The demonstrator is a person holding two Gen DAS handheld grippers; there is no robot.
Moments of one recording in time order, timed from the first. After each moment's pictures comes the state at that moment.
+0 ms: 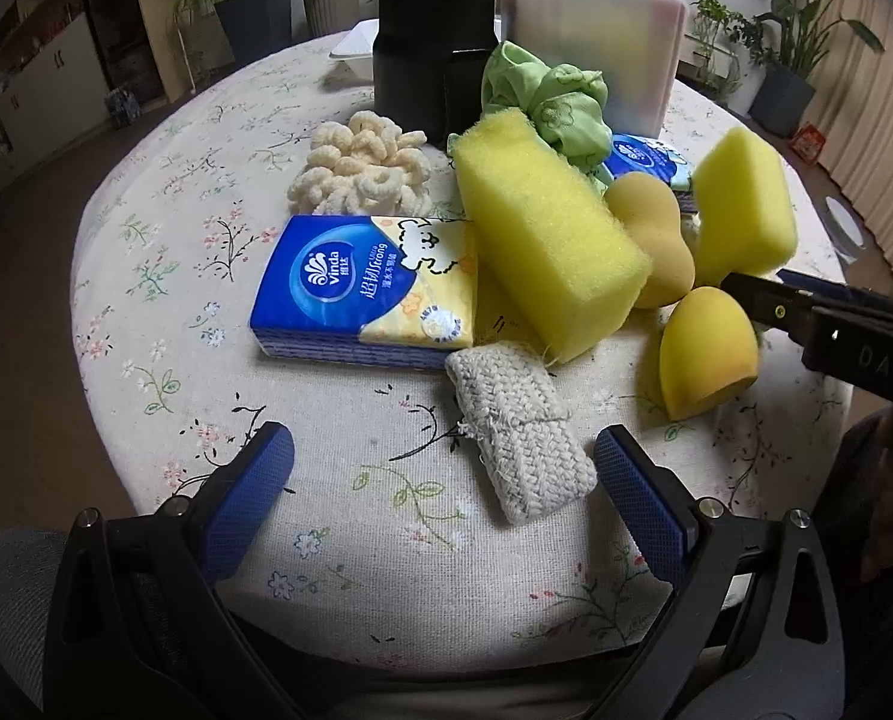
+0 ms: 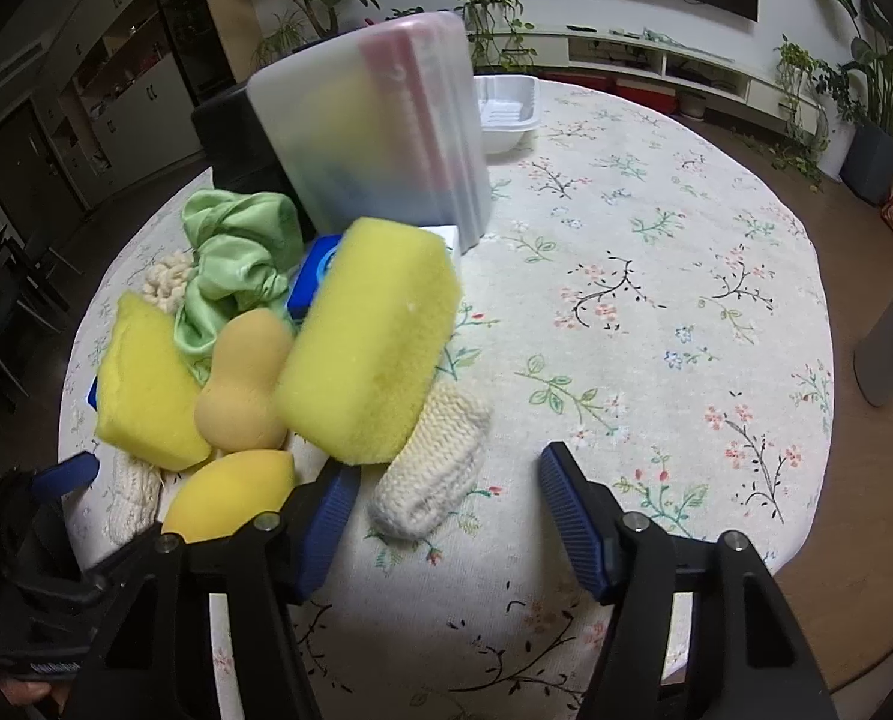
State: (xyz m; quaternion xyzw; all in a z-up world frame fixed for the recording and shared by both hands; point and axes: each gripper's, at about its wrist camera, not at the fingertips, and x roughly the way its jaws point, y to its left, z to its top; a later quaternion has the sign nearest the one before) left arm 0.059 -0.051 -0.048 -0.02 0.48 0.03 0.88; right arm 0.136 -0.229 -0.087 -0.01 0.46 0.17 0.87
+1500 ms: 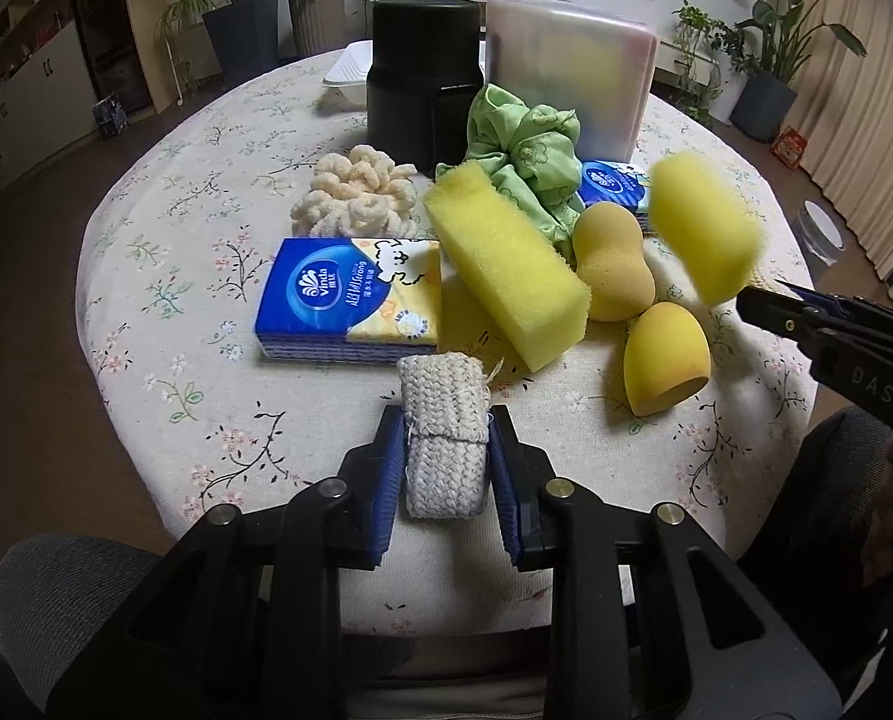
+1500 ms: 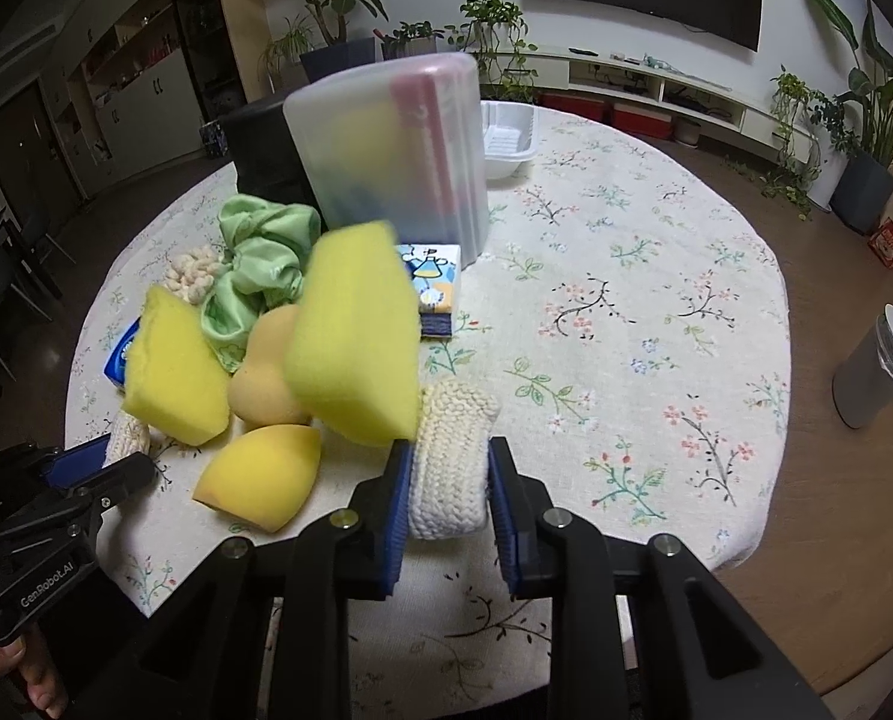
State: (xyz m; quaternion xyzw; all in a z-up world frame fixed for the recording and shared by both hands) left arm 0.049 -0.043 -0.027 -0.03 0.47 0.00 0.88; right arm 0.113 -0.230 -0.064 -0.04 0.44 0.16 0.88
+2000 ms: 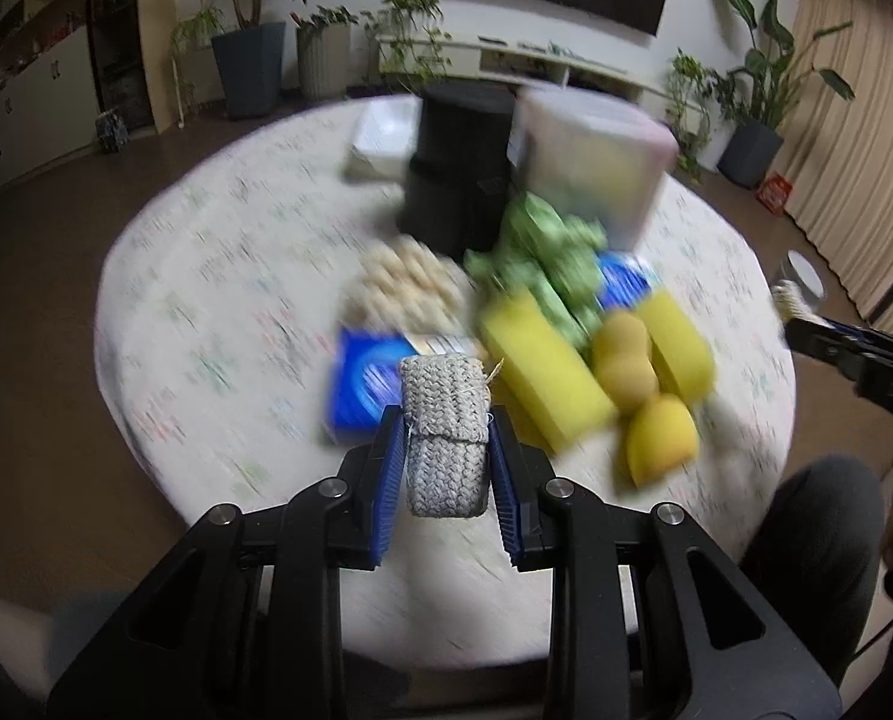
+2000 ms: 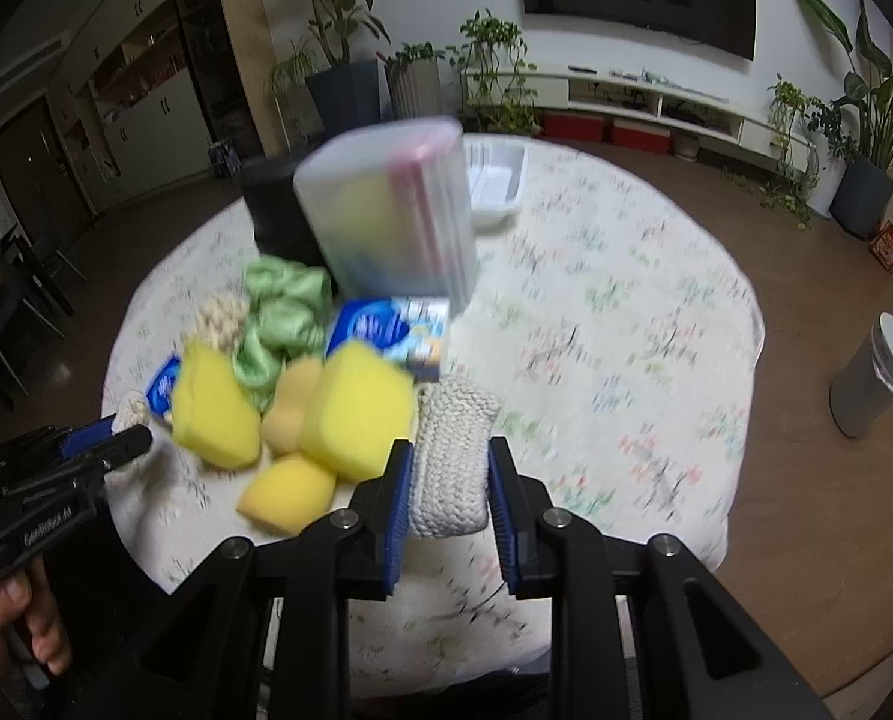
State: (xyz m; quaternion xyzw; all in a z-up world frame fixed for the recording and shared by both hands) left arm 0.059 0.000 0.016 -0.05 0.42 0.00 0.91; right arm 0.110 -0.250 -0.018 -0.03 0.42 0.17 0.89
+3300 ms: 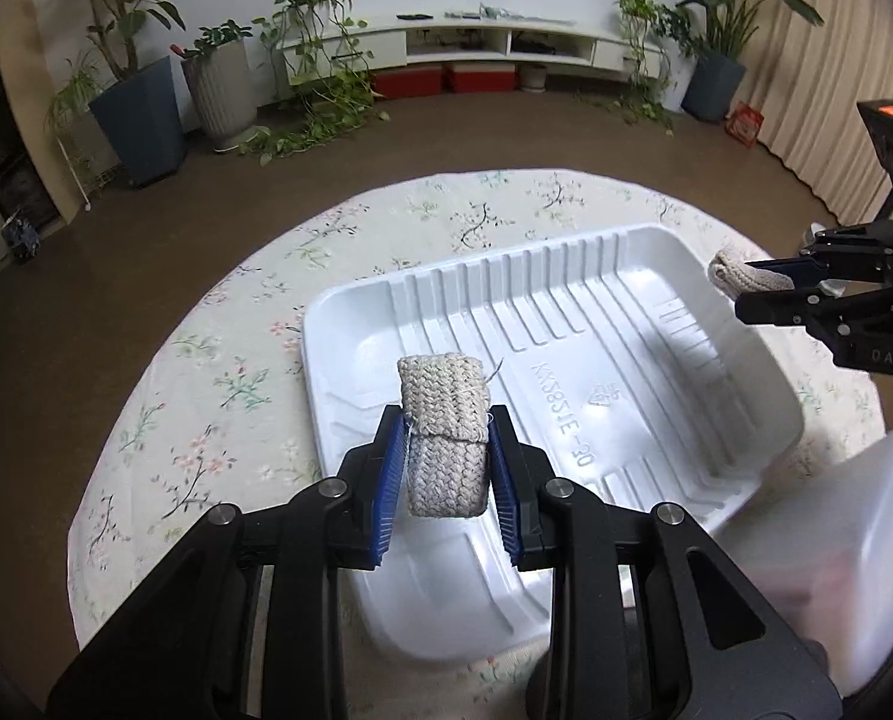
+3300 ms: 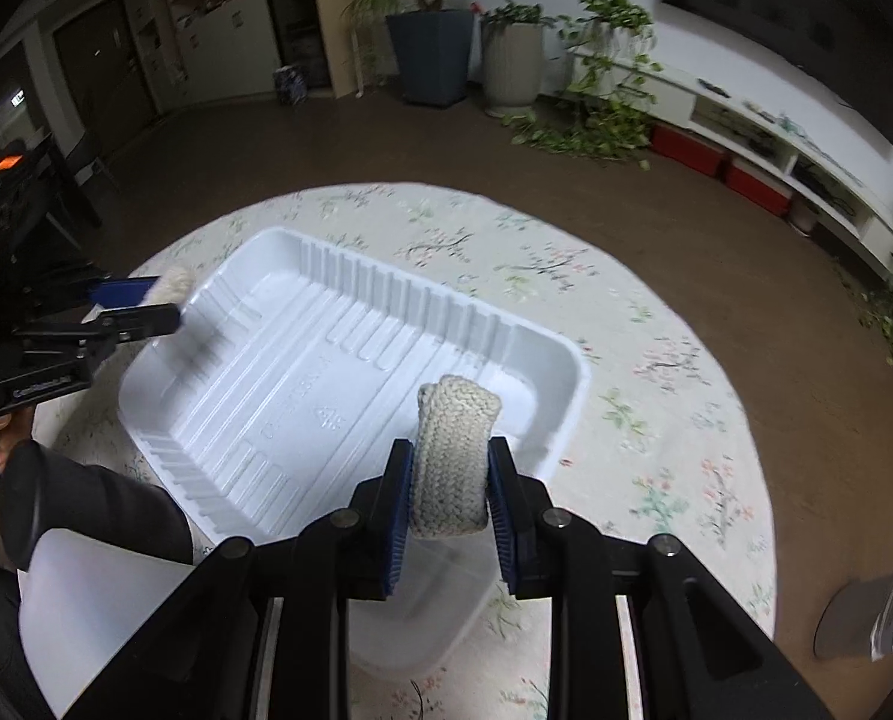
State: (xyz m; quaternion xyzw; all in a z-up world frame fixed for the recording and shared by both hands) left arm 0.417 0.038 0.014 0.05 0.46 -0.10 0.88; right arm 0.460 -0.180 -0.017 -0.14 0.46 0.29 0.83
